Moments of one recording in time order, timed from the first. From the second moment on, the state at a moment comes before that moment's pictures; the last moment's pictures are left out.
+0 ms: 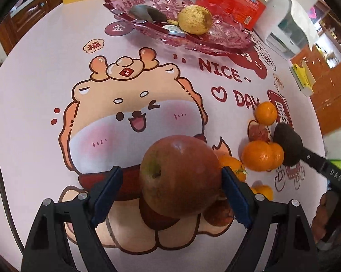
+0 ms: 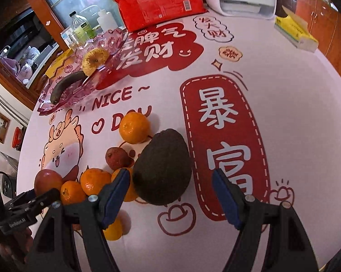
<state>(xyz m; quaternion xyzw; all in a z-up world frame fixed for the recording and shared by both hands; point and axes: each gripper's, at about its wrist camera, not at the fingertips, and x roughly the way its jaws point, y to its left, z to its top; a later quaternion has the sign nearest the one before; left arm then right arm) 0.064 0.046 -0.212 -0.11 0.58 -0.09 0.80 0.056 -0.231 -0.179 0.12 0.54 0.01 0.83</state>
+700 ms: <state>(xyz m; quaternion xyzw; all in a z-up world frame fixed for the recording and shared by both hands) 0.074 0.045 -0.215 -0.13 0.60 -0.11 0.79 0.068 -0.225 -0.188 0.12 0.56 0.03 0.82</state>
